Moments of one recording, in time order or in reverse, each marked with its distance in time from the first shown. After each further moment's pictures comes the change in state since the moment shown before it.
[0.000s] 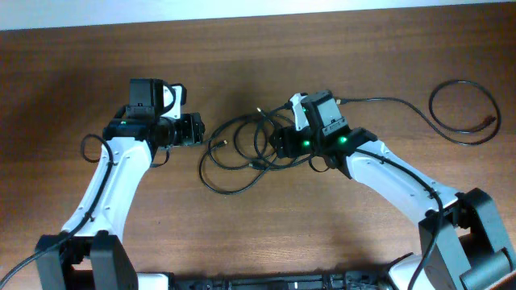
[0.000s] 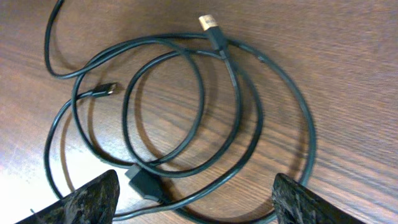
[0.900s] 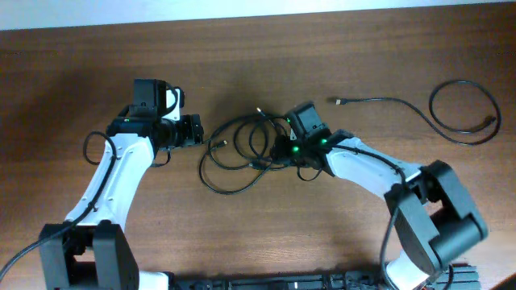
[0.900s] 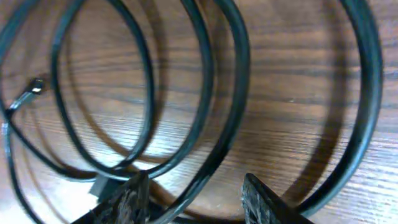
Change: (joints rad) left arm 0.000 0.041 0.000 -0.011 -0.044 -0.045; right arm 0.044 0.178 0.000 -0.002 0.012 0.369
